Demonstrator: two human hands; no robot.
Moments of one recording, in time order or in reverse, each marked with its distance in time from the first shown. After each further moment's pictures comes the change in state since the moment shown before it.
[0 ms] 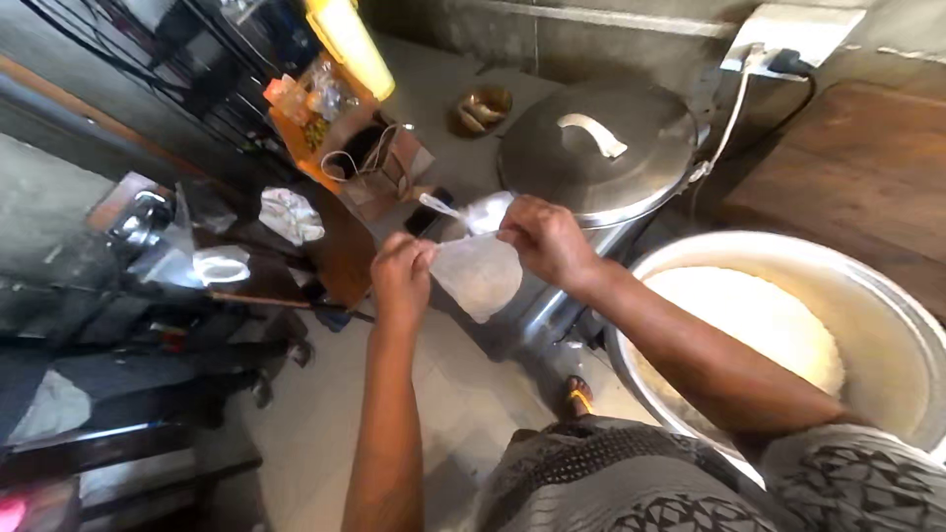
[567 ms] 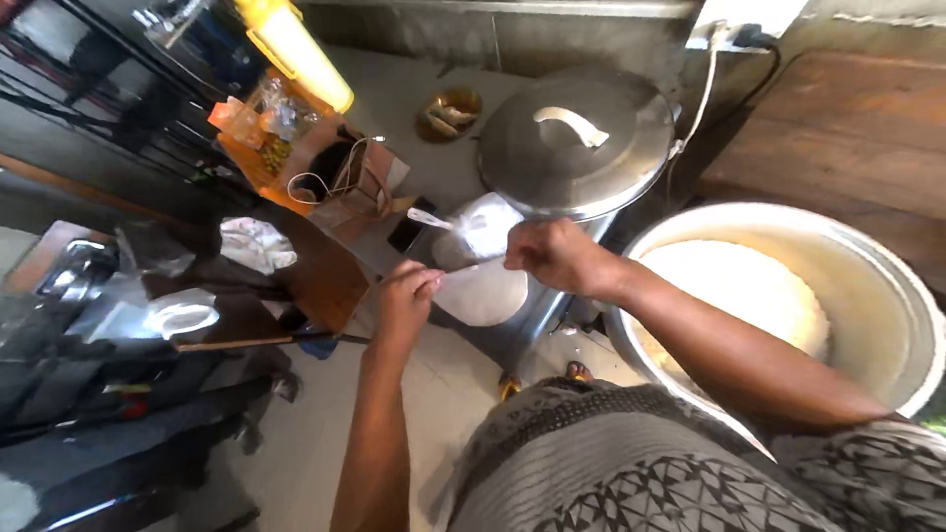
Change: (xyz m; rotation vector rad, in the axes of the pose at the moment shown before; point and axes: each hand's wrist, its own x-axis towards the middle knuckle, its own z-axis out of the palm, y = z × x) left_hand 0.015 -0.054 0.011 -0.141 -0.252 0.046; right_hand 0.002 0.000 0.001 0.021 -0.198 0.132
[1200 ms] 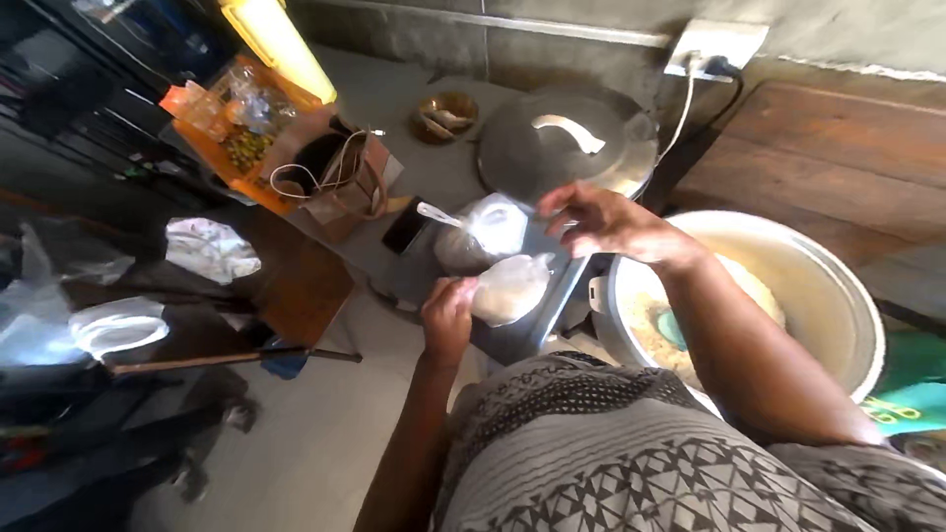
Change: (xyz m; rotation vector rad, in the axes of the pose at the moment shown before) left_hand -0.026 -0.050 0.102 -0.419 0.460 0.243; right_hand -0.007 0.018 -0.016 0.420 0.003 0.196
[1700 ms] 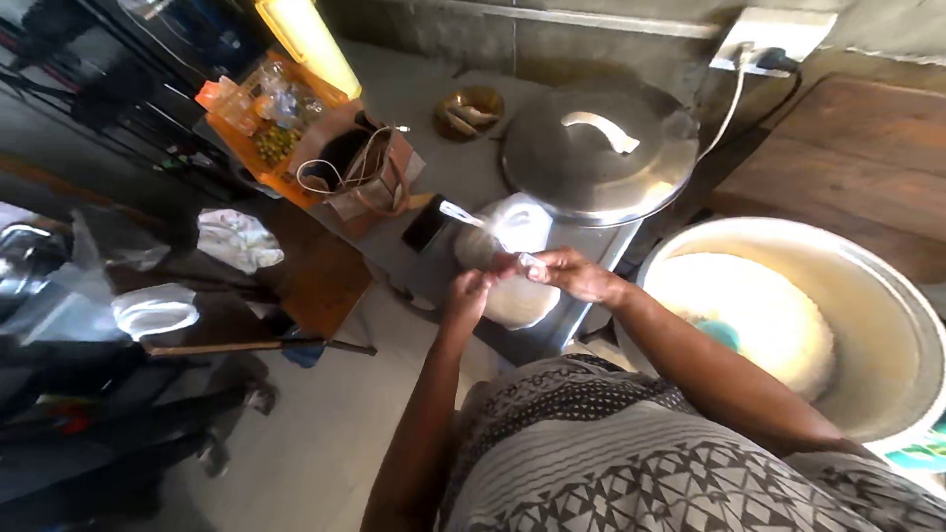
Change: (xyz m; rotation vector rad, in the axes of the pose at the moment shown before) left_hand 0.042 0.000 -0.006 -0.141 -0.437 -0.872; right_hand 0.024 0.049 0.083 0.213 -0.147 -0.169
